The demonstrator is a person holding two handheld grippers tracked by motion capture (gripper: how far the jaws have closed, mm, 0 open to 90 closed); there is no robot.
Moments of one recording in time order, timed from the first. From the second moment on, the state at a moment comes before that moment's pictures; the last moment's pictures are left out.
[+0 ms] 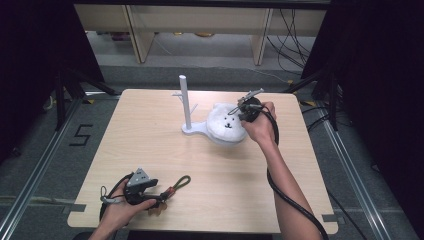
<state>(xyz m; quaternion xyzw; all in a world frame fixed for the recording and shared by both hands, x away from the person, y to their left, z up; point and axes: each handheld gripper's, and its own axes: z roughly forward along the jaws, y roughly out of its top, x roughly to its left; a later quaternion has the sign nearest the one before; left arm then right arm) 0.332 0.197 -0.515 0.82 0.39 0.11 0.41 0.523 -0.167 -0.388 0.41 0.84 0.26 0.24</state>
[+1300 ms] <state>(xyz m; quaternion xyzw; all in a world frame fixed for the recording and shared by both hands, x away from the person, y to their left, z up) 0.331 0.194 -0.517 0.81 0.39 0.11 0.43 0.521 -0.152 -0.372 0.39 0.84 0.24 0.29</state>
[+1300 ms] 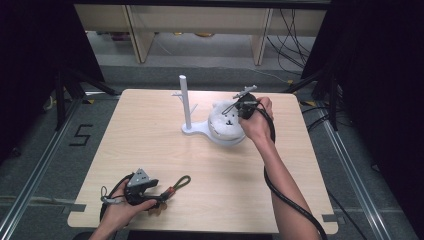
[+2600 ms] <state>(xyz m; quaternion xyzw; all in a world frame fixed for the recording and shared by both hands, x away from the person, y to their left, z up) 0.332 0.190 -0.502 0.81 0.38 0.13 0.43 0.480 -0.199 -0.385 0.47 0.77 0.36 0.23</state>
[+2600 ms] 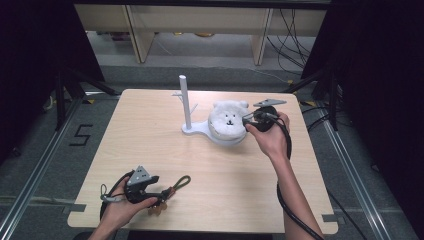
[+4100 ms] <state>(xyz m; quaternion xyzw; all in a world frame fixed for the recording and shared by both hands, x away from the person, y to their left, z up) 0.378 0.134 -0.449 0.94 0.31 0.01 0.16 0.381 -0.236 -0.462 0.58 0.80 0.17 0.02</state>
